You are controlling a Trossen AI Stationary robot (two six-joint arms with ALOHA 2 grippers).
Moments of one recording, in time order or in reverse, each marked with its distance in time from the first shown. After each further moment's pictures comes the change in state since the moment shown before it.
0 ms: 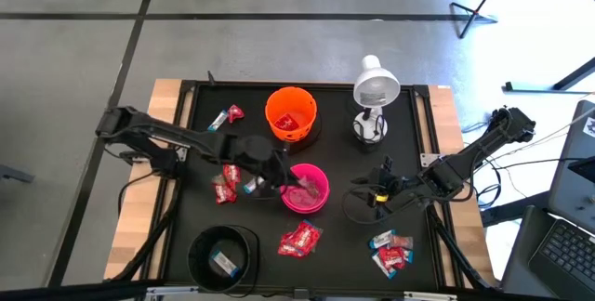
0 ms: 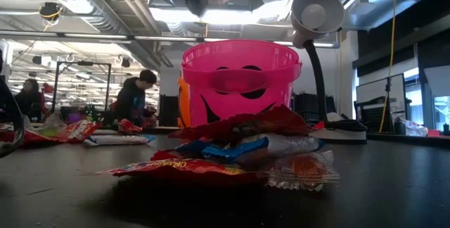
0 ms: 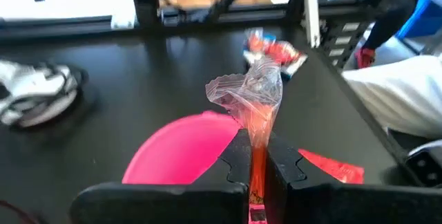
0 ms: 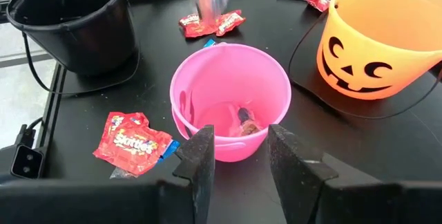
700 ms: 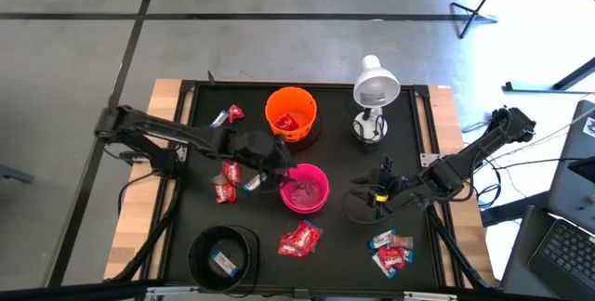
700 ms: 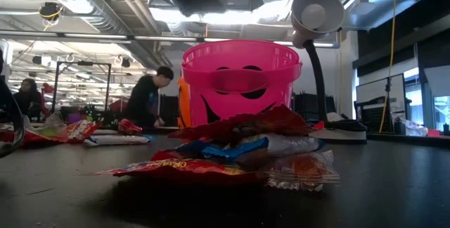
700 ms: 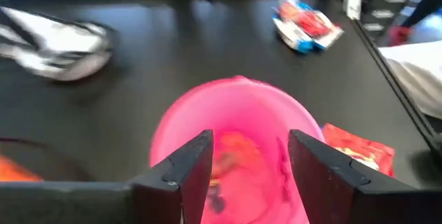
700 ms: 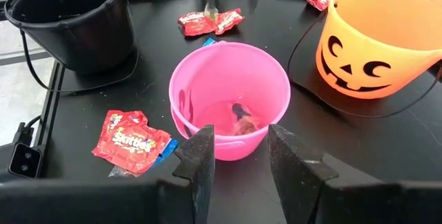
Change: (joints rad) left arm 0.031 -0.035 0.070 -0.218 -0.097 -0.016; right arm 0.000 -0.001 0.000 -0.007 -0.001 -0.001
